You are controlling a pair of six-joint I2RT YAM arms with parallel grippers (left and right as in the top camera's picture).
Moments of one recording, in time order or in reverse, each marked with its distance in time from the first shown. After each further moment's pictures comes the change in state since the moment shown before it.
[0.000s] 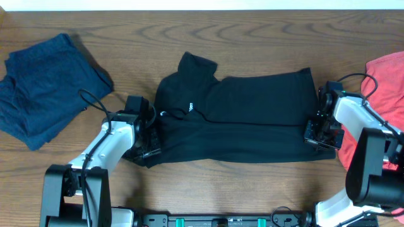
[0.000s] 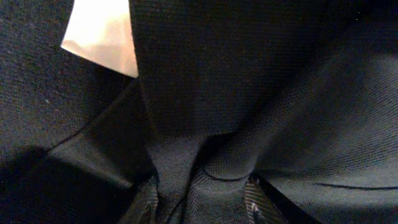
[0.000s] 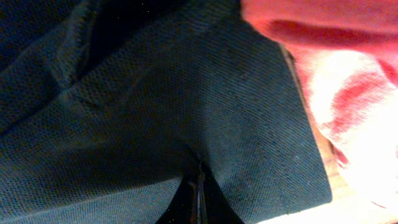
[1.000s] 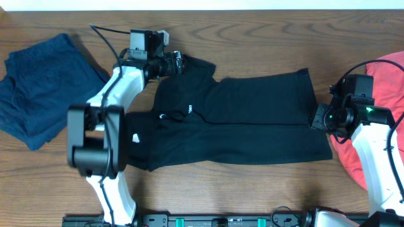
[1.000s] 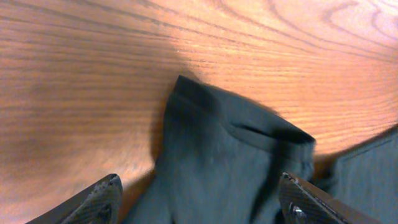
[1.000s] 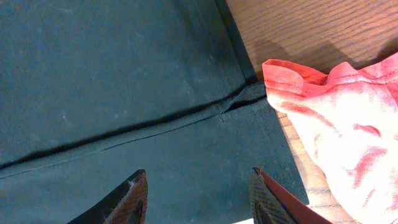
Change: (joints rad) left arm -0.001 0.482 0.639 0.520 0.327 0.175; right arm -0.008 -0.425 -0.006 0.100 -0.209 -0.087
